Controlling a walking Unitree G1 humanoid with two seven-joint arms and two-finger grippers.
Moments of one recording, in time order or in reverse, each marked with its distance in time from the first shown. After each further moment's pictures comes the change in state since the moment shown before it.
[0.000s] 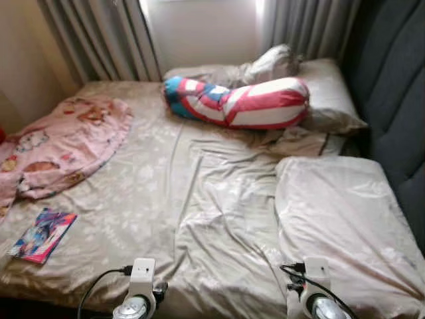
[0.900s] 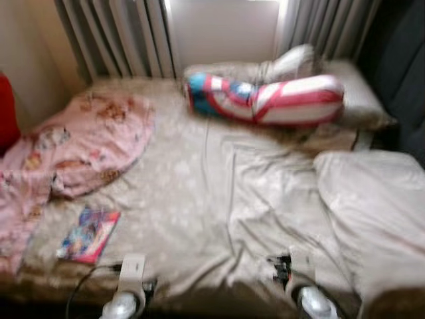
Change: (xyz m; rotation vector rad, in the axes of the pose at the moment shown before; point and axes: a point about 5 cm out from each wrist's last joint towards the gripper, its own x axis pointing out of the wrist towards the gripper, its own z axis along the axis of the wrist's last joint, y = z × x) left arm 0.000 0.004 0.003 0.017 -0.019 0.006; right arm 0.003 0.012 0.007 0.005 -0.030 0.032
